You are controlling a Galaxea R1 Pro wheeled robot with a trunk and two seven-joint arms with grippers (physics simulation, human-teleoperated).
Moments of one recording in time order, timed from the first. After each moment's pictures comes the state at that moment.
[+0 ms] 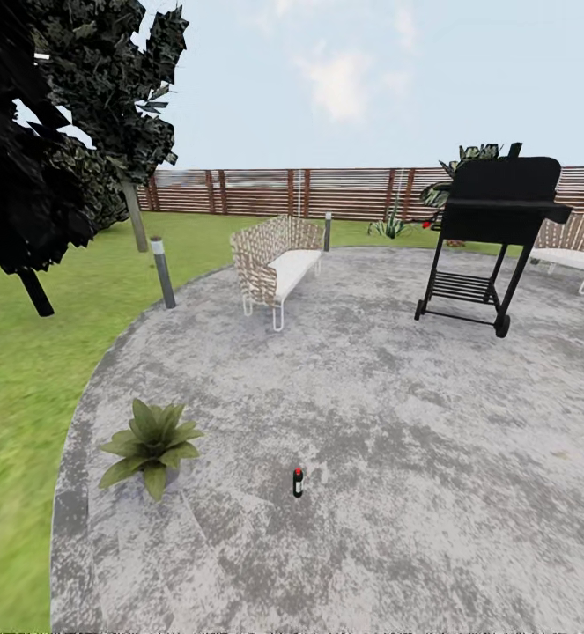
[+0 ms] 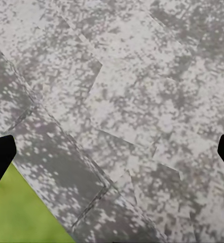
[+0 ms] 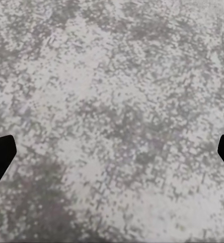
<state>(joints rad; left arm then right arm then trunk) -0.07 0.06 0.04 -0.43 0.07 -0.26 -0.01 -0.01 -0.03 0.00 -0.50 0.00 -0.28 0.00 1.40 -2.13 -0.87</state>
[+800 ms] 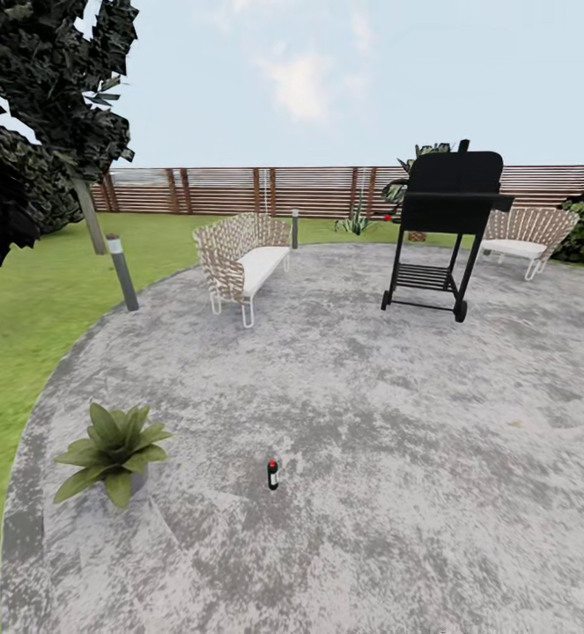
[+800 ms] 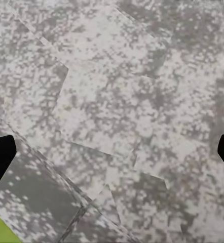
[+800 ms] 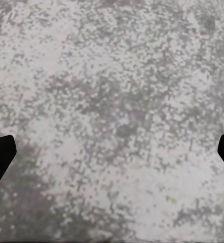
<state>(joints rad) -0.07 0.06 0.04 -0.43 0.07 -0.26 -0.01 -0.01 -0.03 -0.01 -0.50 0.00 -0.28 0.00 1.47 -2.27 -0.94</state>
